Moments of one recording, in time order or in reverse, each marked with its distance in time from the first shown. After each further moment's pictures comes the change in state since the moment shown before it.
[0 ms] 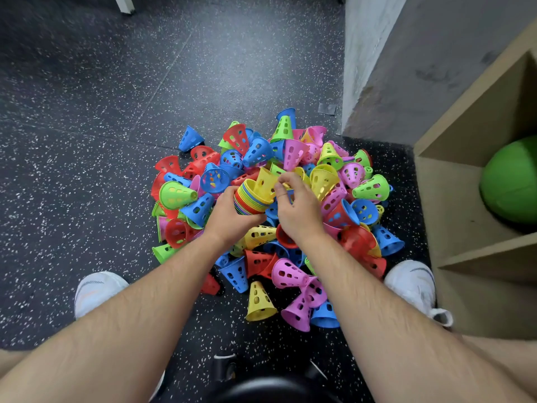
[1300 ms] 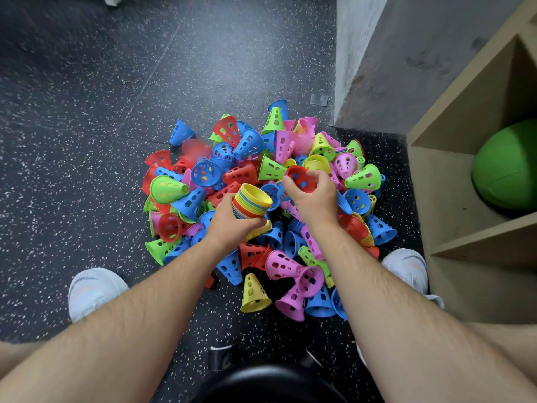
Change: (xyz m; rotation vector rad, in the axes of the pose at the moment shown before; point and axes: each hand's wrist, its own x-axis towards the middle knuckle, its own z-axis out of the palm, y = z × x) left_hand -0.016 -0.014 0.023 -0.059 -0.016 -0.050; right_hand 0.007 0.035 -0.026 0.056 0.176 0.334
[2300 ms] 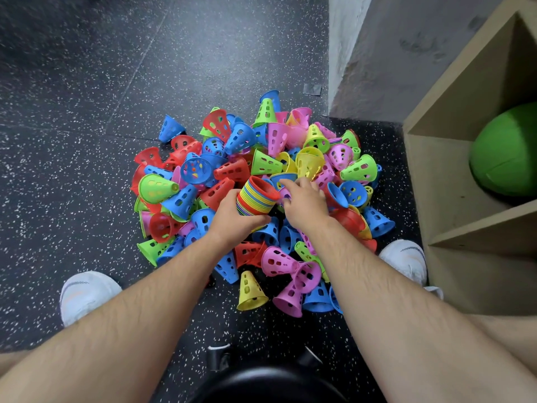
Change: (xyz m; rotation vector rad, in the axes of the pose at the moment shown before) left_hand 0.004 0.010 0.017 0.058 -0.081 0.015; right_hand 0.014 0.026 0.007 -0.802 -0.375 -0.228
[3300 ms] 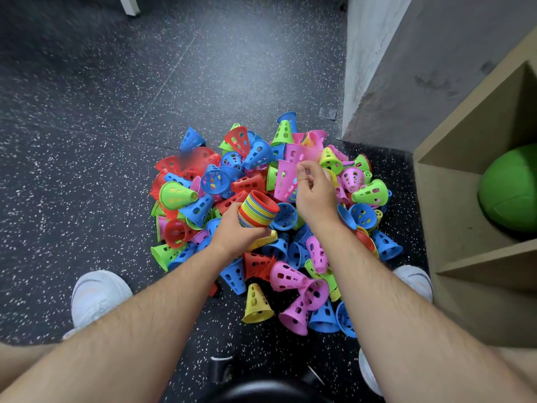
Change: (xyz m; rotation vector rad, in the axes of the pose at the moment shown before) left_hand 0.000 -0.015 -0.021 -0.069 0.063 -0.051; right_hand 0.005 -0.041 -0.039 0.745 0.415 -0.024
